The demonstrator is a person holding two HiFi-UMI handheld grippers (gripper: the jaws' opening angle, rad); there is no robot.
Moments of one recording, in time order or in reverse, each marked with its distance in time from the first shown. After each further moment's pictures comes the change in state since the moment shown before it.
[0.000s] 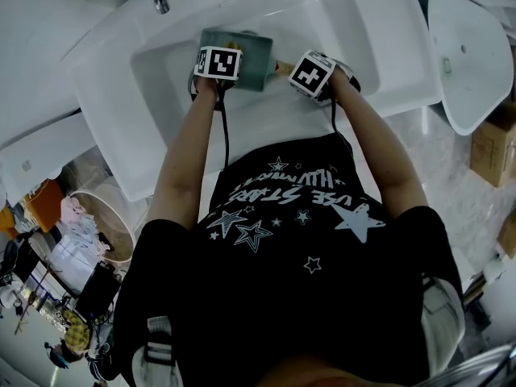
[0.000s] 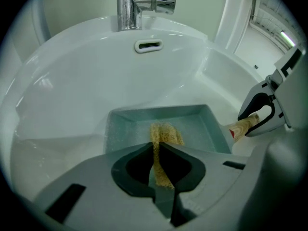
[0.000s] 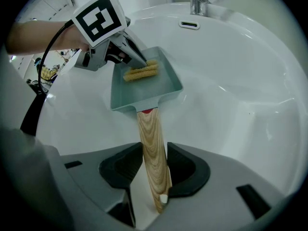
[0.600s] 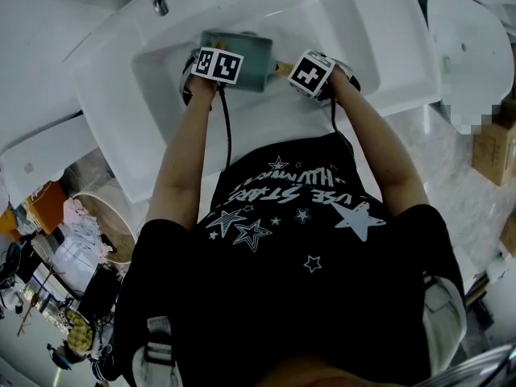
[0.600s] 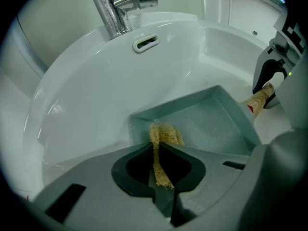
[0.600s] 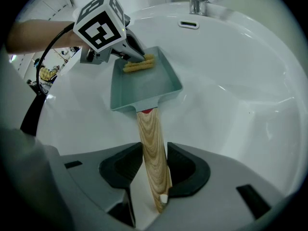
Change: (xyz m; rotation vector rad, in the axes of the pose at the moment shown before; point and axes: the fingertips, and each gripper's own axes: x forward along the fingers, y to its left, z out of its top) left arm -0.008 0.039 -0.004 0.218 0.057 0.229; right arm 0.000 0.003 0.009 -0.009 -0.039 0.011
